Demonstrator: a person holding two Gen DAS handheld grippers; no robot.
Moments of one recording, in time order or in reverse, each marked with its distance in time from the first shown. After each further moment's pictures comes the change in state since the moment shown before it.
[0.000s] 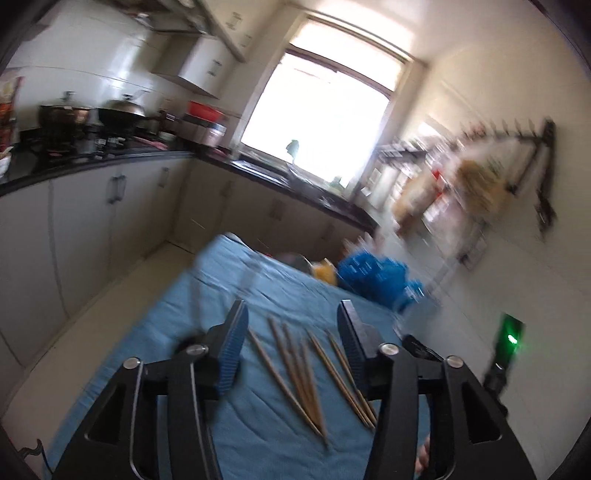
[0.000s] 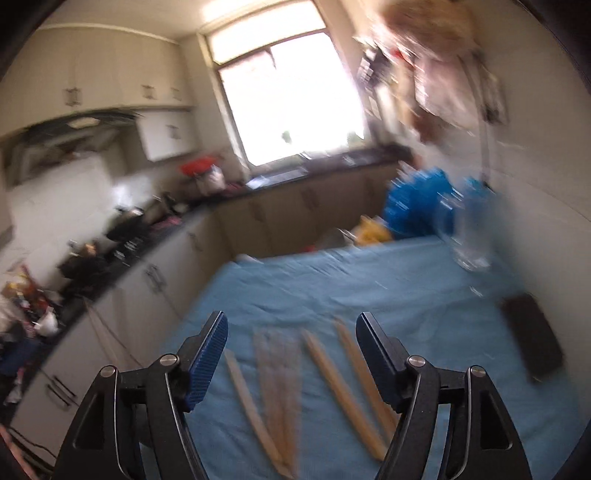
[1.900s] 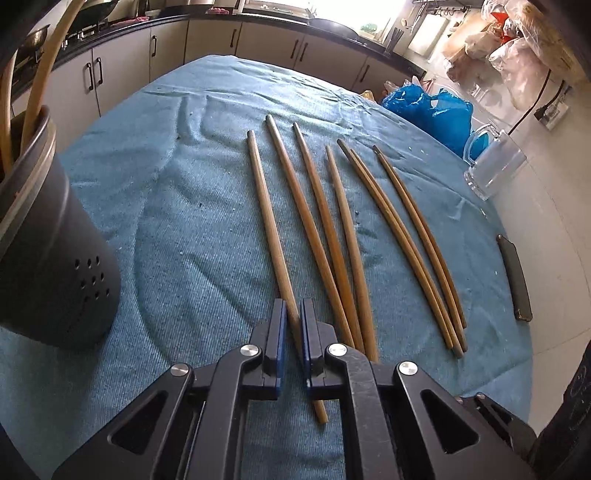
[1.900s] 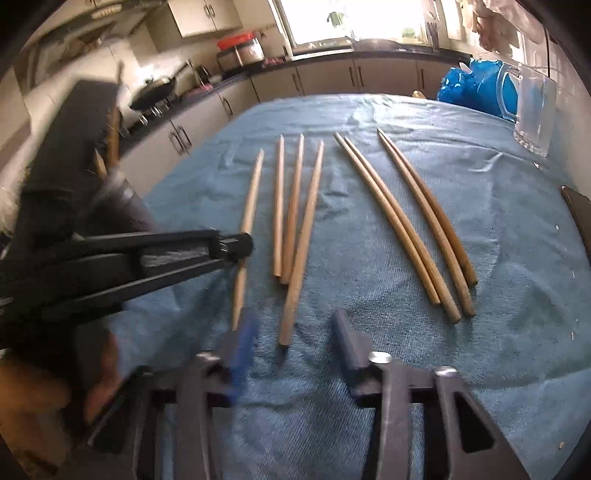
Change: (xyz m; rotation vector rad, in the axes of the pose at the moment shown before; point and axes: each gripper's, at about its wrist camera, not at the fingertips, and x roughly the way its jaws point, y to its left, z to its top) left arm 0.190 -0.002 -0.121 0.008 0.579 0.180; right arm 0.057 -0.003 -0.132 -0.179 0.437 0.135
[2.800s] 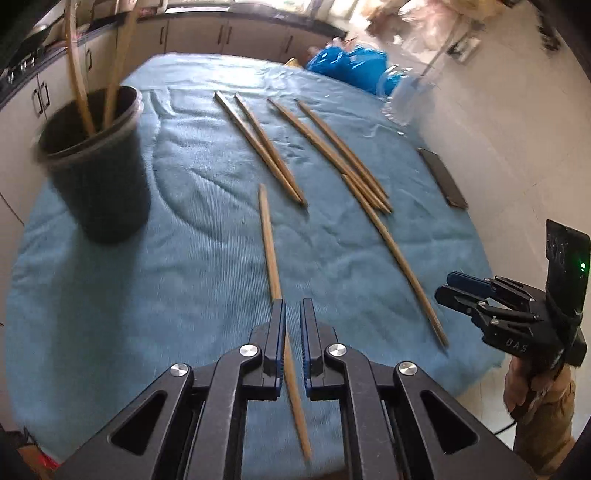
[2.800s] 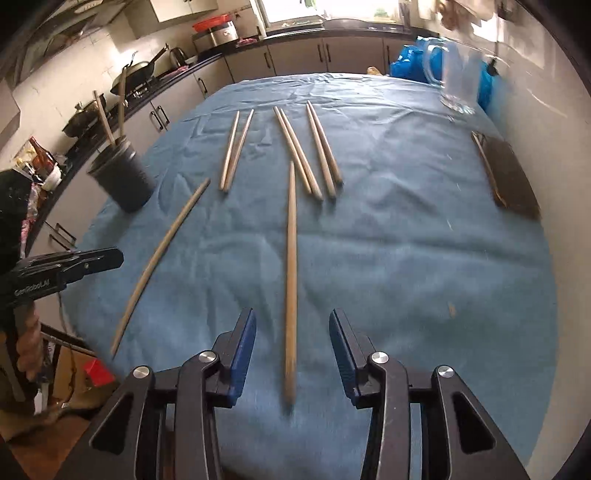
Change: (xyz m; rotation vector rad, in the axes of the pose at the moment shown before) left arm -0.081 0.010 -0.067 0.221 0.135 -0.150; right arm -0.109 -0.058 -0.060 0.034 0.127 -0.061
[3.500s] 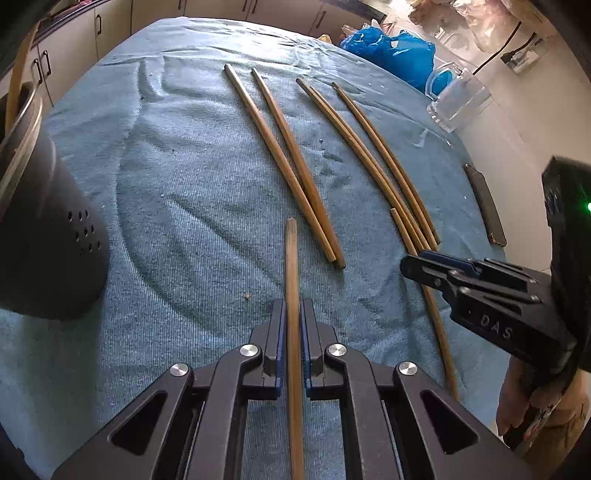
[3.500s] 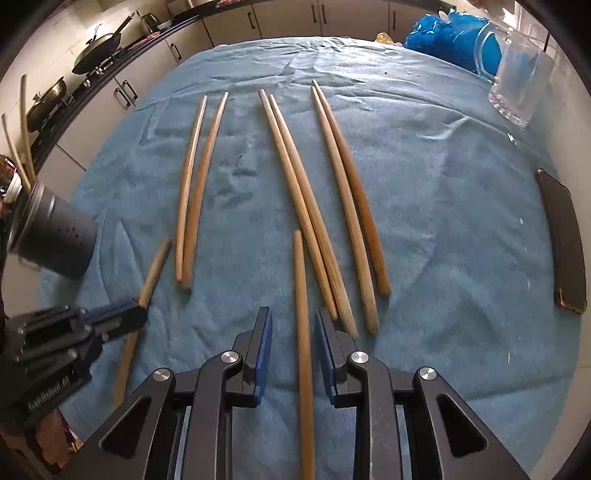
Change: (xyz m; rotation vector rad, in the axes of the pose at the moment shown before) left arm 0.061 0.016 0.058 -0.093 0.092 0.018; right arm 0.101 0.023 0.119 0.024 0.187 -0.054
